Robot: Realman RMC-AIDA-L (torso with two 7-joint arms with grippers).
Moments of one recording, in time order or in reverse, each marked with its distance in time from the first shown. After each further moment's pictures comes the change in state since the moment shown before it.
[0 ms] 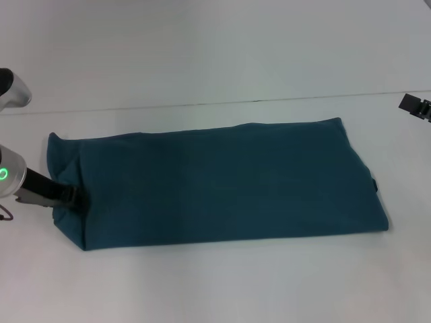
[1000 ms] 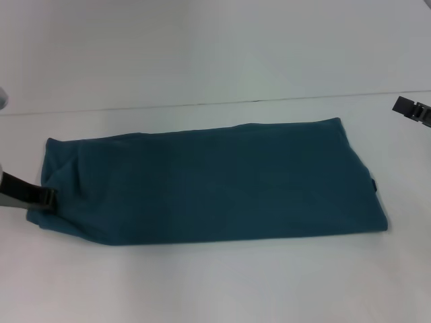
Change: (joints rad) left arm 0.056 0.009 -0.008 0.070 0.008 0.025 0.028; right arm 0.005 0.010 -0.005 0.009 -0.001 0.017 -0.014
